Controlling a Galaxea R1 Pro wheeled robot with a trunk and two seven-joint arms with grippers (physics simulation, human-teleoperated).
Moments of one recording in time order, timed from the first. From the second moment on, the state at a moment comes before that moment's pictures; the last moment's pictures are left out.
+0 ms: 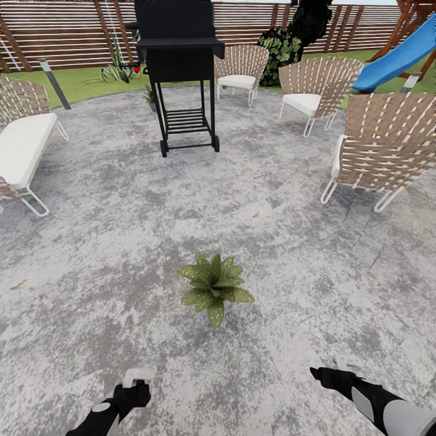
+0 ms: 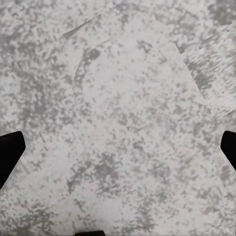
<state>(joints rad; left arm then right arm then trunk) -0.52 -0.05 0.91 -0.33 -0.84 -0.12 -0.30 -0.69 -0.25 0.64 -0.01 -0.80 -0.04 0.25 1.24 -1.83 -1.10</state>
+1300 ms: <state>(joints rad) -0.50 -0.05 0.91 -0.33 -0.79 -0.14 -0.30 -0.65 -0.03 0.65 -0.01 -0.80 -0.04 0.24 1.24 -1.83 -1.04</state>
